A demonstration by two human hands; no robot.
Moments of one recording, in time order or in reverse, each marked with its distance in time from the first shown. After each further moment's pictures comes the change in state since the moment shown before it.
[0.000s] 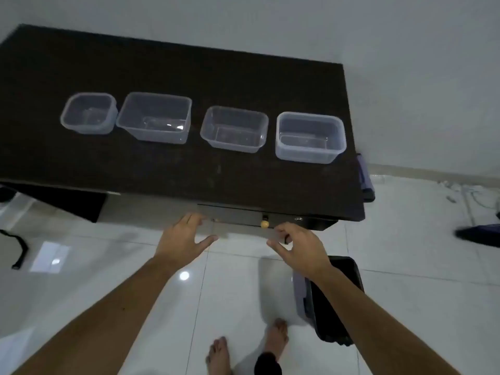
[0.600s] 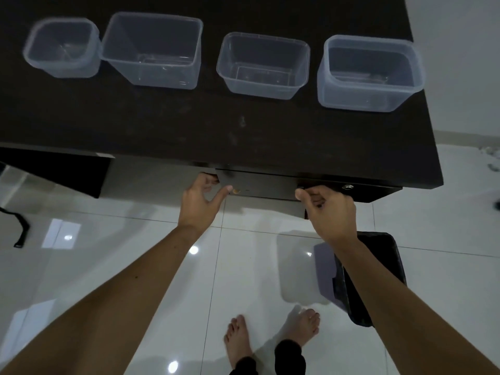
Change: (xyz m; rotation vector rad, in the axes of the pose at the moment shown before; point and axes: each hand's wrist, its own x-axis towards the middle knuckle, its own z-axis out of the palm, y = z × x) left_hand 0.048 -0.055 0.077 -0.563 0.200 -0.215; right_hand 0.051 0.012 0.085 0.151 0.368 0.180
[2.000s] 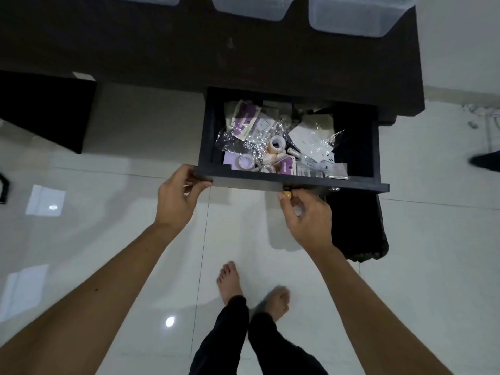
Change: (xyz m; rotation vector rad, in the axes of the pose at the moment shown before) left_hand -0.128 -0.038 -0.023 -0.029 -0.060 0.138; right_hand -0.157 0.020 0.010 0.041 0.109 -0.137
